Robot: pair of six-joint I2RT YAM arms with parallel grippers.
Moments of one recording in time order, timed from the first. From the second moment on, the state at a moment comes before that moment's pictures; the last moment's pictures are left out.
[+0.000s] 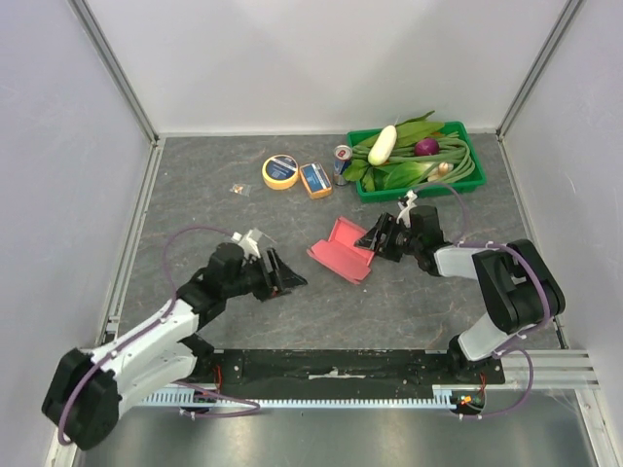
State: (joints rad) left arm -0.51 0.83 0.35 -0.06 0.42 -0.94; right arm 0.29 1.60 0.58 0.37 -0.46 0.72
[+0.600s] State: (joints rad) left arm -0.75 1.46 0.58 0.18 0.18 -1.38; right arm 0.28 1.62 0.52 0.50 -0.52 0.75
